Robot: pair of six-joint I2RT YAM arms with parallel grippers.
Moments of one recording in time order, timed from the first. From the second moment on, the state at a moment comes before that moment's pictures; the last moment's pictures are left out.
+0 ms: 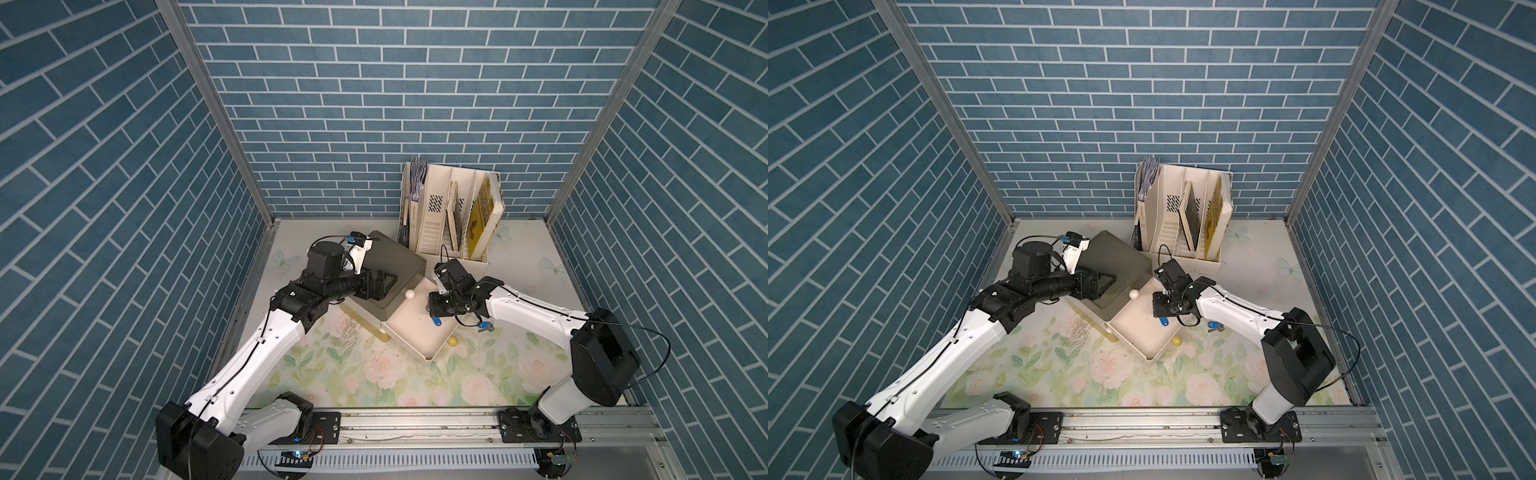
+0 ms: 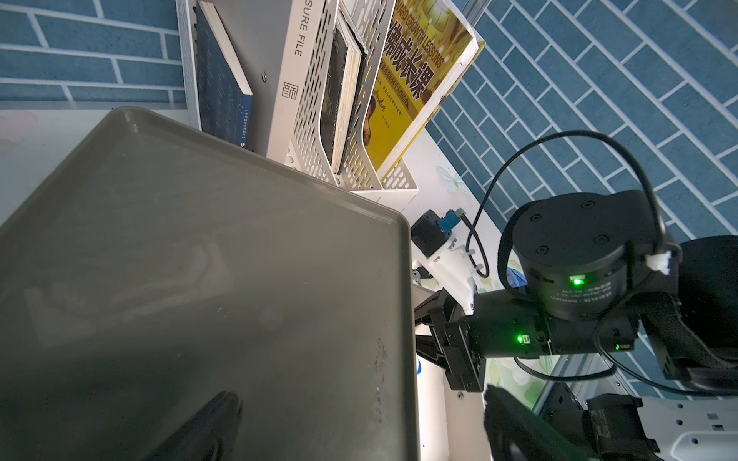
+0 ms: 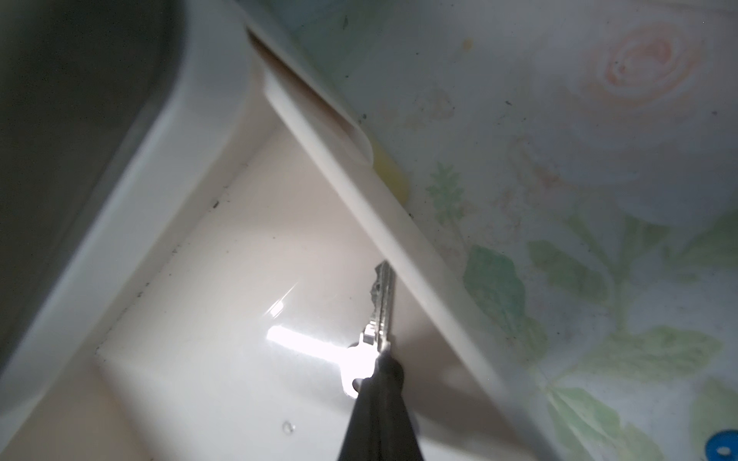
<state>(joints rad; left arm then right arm) -0.44 1.12 1.04 -0.45 0.39 -0.29 0.76 1.59 1.09 -0.54 -0.08 0.55</state>
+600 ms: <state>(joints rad) -0.44 1.10 1.04 -0.44 0.40 -0.29 0.76 1.39 1.15 -0.53 -0.02 0.55</state>
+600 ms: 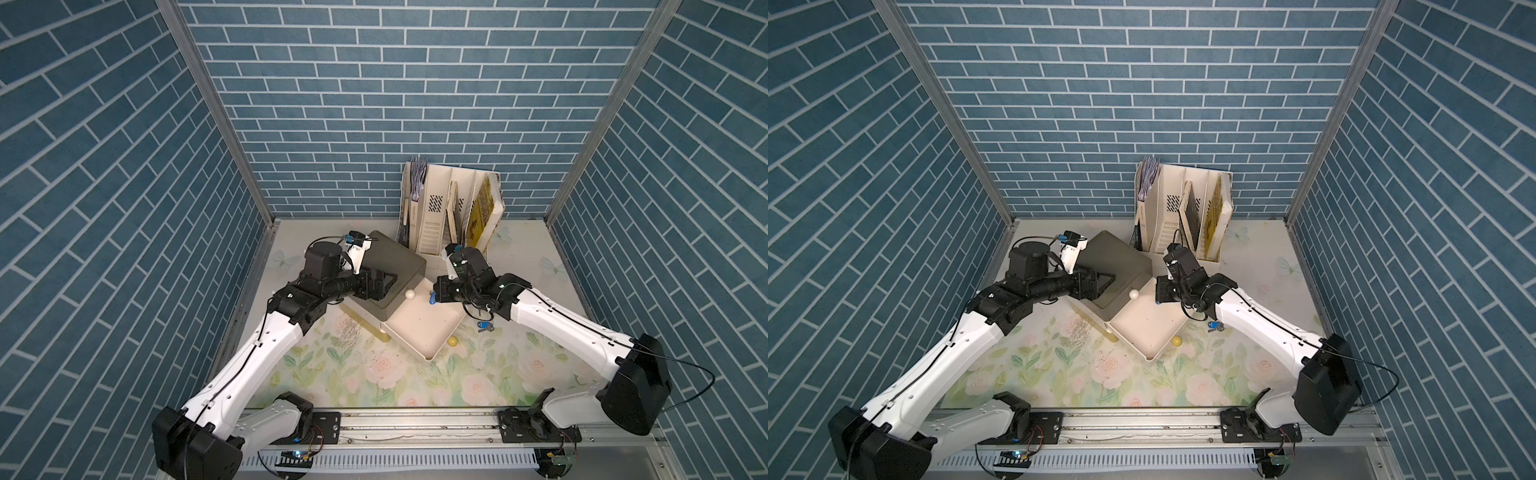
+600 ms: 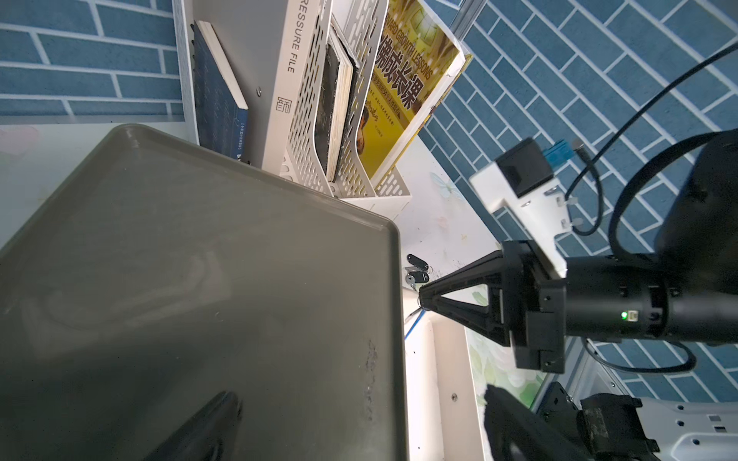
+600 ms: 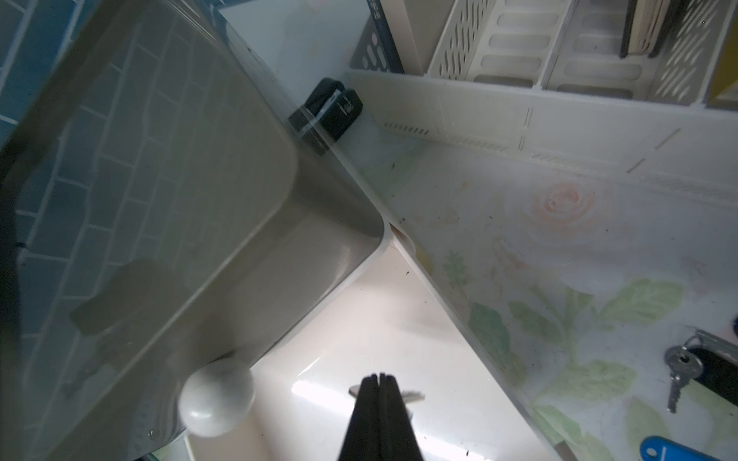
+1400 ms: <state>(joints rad) -0.72 1.19 1.09 -0.36 0.42 -0.30 0.70 0.99 1.03 -0.77 0.17 0.69</state>
